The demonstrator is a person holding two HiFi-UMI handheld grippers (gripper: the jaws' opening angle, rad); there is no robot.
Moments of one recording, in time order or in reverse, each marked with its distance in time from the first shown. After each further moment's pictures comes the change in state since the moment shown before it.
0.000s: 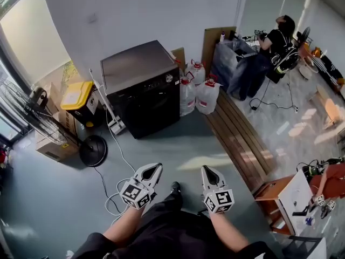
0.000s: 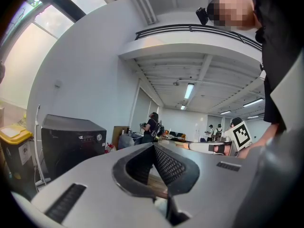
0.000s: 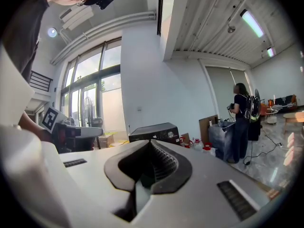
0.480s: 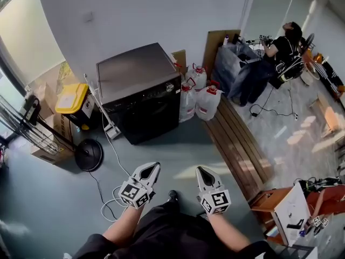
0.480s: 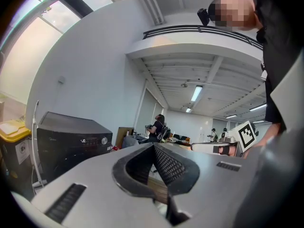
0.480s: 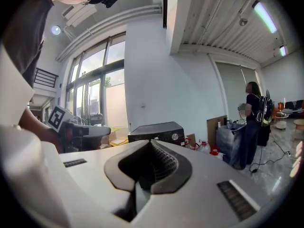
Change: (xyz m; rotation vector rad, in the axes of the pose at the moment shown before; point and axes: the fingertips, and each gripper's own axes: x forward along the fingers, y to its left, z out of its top) left arm 0.074 0.090 0.021 -0.058 -0.018 0.050; right arm 0.112 -0.020 0.020 -0.051 0.042 0.079
